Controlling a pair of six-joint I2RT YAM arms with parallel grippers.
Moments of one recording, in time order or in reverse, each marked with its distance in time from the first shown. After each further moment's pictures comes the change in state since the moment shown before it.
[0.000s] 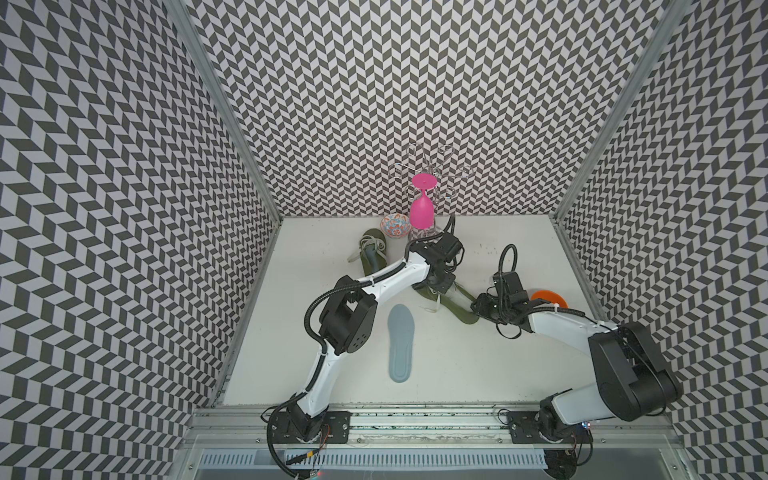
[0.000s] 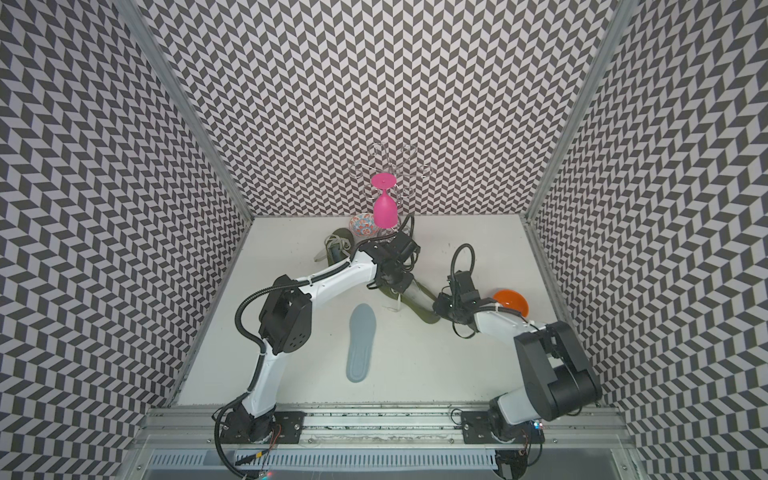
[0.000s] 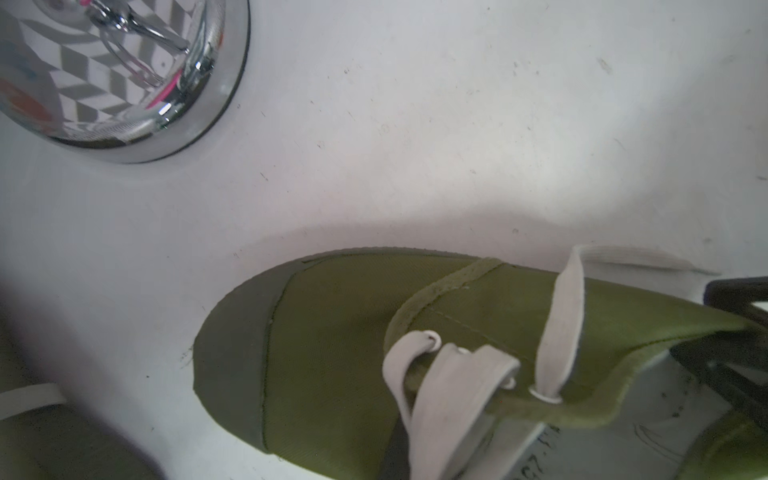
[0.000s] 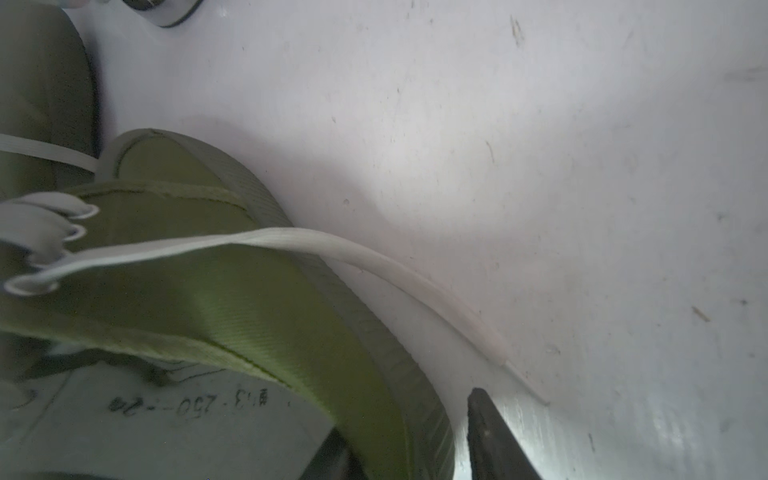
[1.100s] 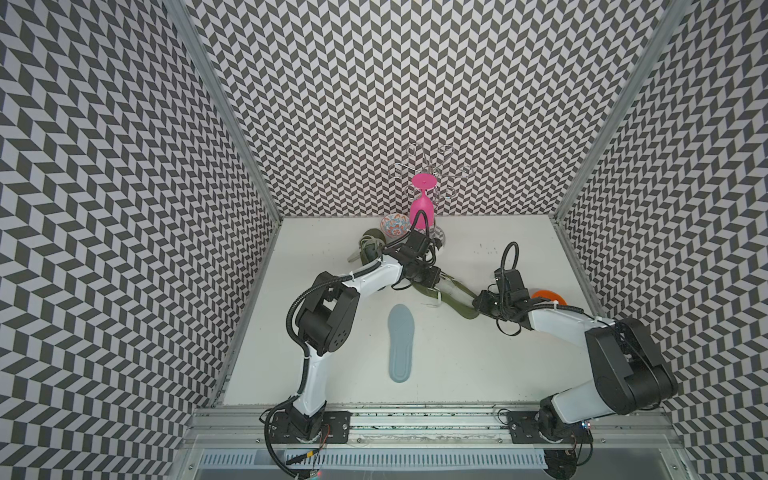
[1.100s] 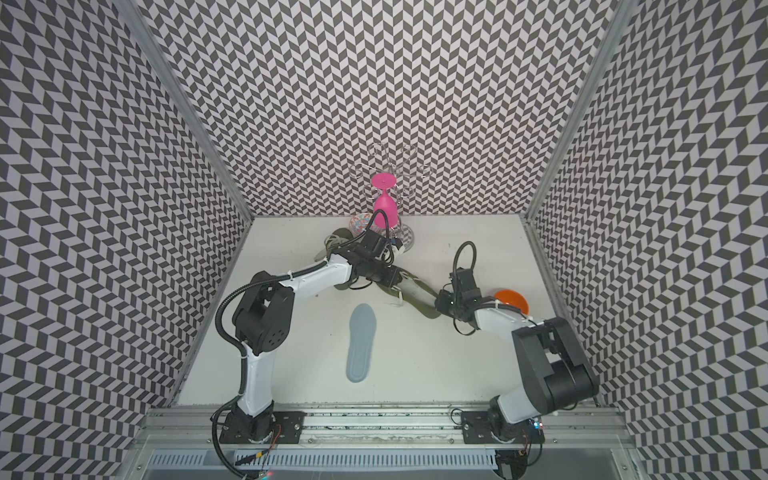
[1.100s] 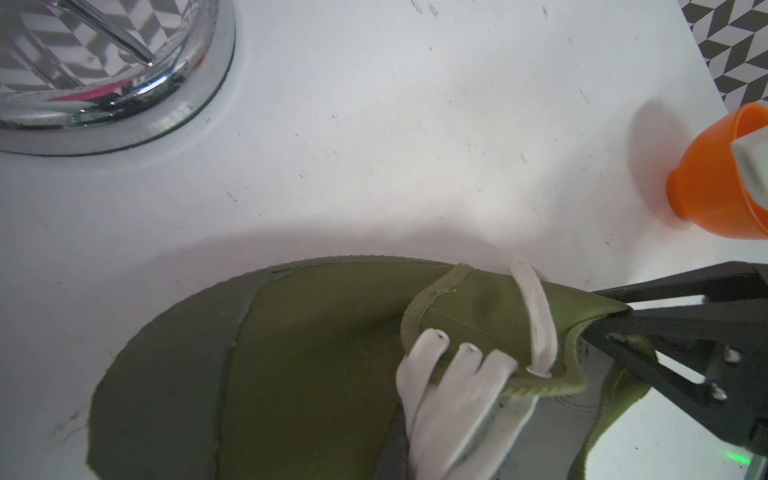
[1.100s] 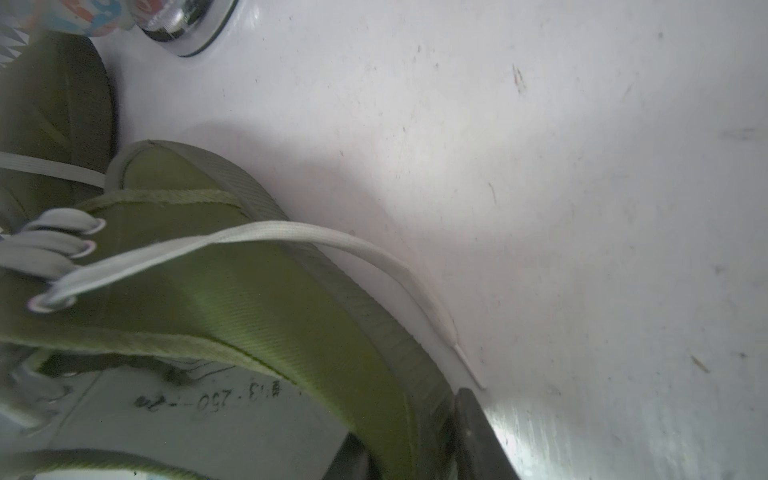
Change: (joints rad) left arm 0.136 -0.123 -0.315 0.391 0.349 -0.060; right arm -0.031 0.031 0.007 0.047 -0.026 -0.032
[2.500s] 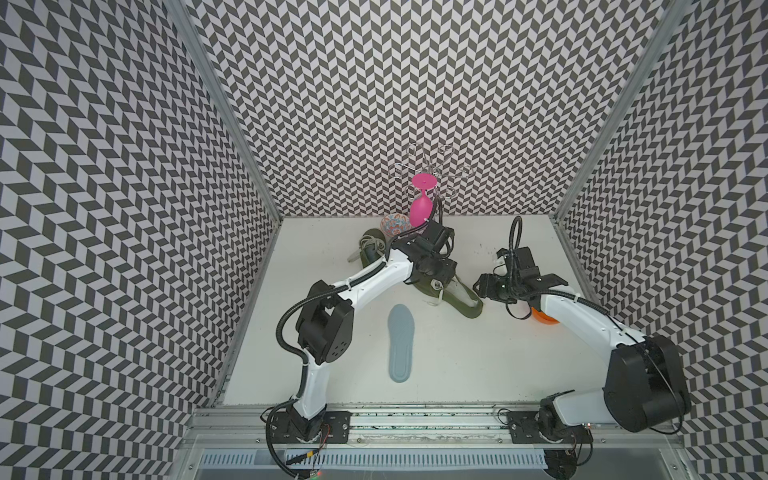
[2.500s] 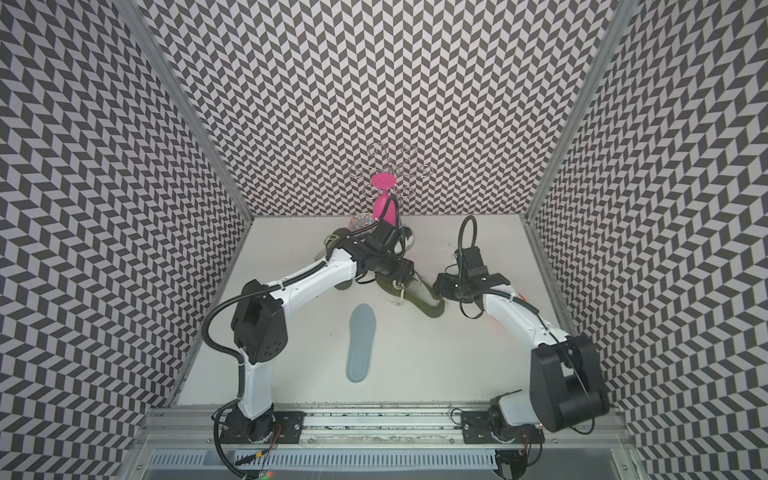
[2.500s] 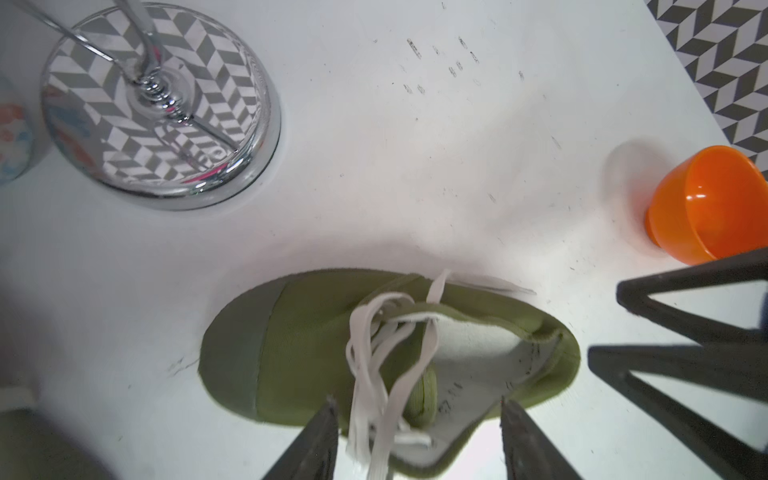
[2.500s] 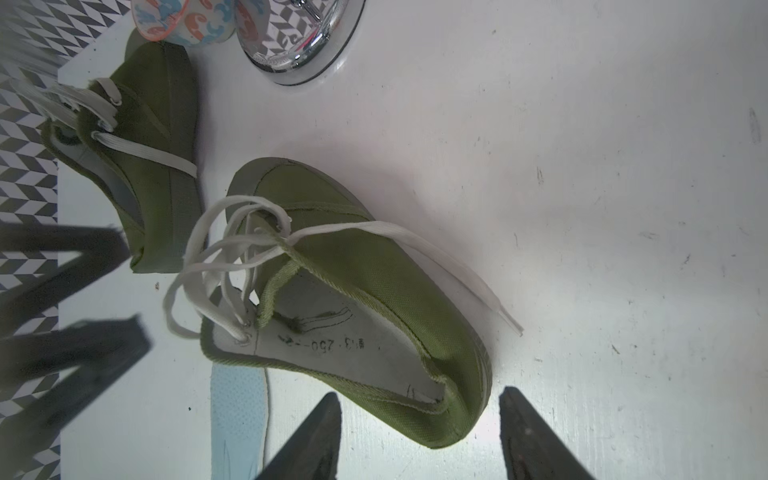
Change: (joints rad) left arm -0.114 -0.114 0.154 -0.233 -0.217 -0.091; right arm -0.023 -0.102 0.265 -0.387 -0.048 -0.162
